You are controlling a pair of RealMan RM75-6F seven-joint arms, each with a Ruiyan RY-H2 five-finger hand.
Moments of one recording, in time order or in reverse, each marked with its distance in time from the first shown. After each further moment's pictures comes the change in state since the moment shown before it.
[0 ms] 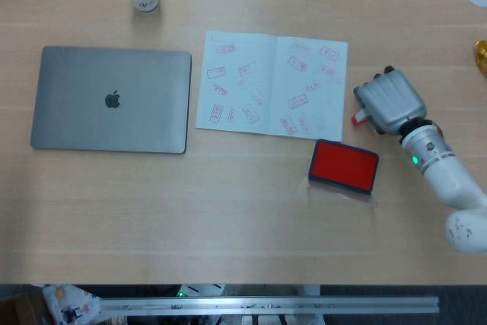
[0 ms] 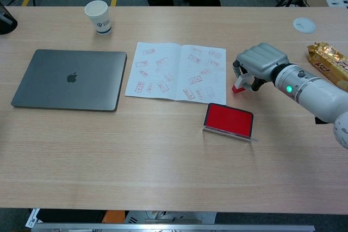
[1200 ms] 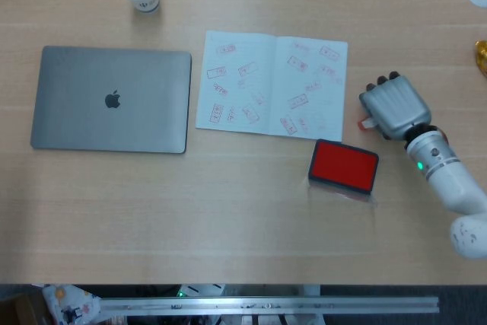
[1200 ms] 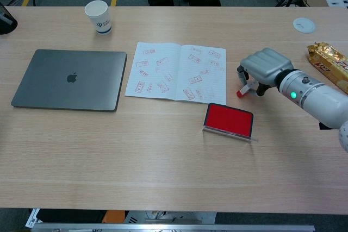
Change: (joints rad) left arm -0.002 -0.006 0.006 0.010 -0.006 -0.012 0.009; right arm -0.042 -0.003 0.005 0.010 -0.036 -0.009 -0.022
